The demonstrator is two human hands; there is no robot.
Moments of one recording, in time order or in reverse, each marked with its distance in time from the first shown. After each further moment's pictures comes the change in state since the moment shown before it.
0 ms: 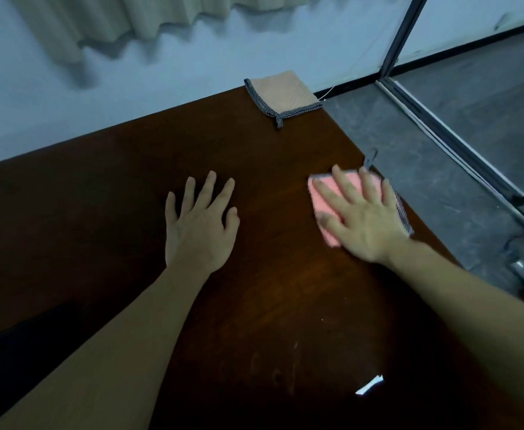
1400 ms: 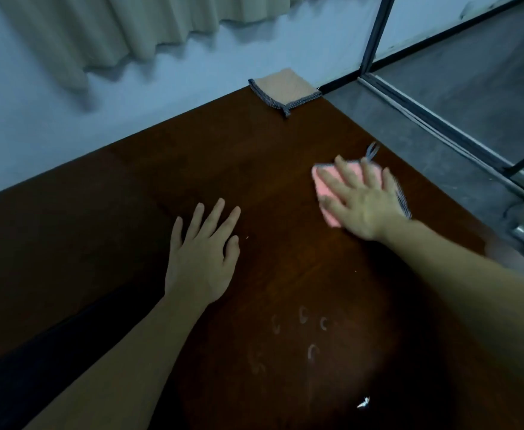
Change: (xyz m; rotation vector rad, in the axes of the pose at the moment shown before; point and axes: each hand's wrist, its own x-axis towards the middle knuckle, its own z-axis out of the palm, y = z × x) left_hand -0.077 -0.064 -0.005 0.001 -0.051 0.177; right_hand -0.026 -0.054 0.010 0.054 0.013 0.155
